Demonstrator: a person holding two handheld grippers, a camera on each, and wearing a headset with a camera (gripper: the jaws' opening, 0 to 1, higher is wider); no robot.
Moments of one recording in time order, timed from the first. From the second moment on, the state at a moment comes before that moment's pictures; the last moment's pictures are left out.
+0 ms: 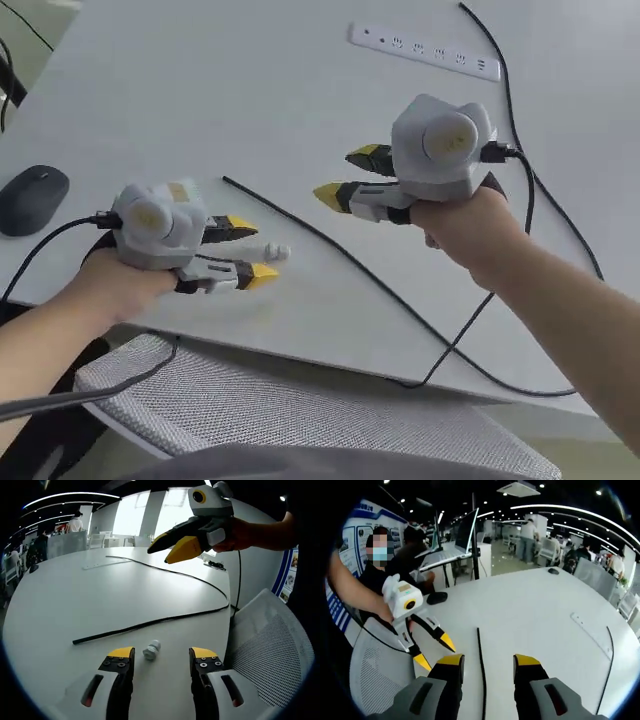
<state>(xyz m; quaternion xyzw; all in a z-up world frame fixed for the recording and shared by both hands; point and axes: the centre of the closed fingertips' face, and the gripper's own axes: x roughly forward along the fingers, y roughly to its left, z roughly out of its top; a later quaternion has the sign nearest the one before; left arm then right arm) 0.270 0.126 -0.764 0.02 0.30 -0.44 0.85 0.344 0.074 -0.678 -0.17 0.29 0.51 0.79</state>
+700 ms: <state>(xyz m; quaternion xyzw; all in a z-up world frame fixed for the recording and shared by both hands) 0.244 0.121 -0.696 -0.03 0.25 -0.43 0.87 0.280 -0.021 -0.657 -0.02 0.27 0.46 0.85</state>
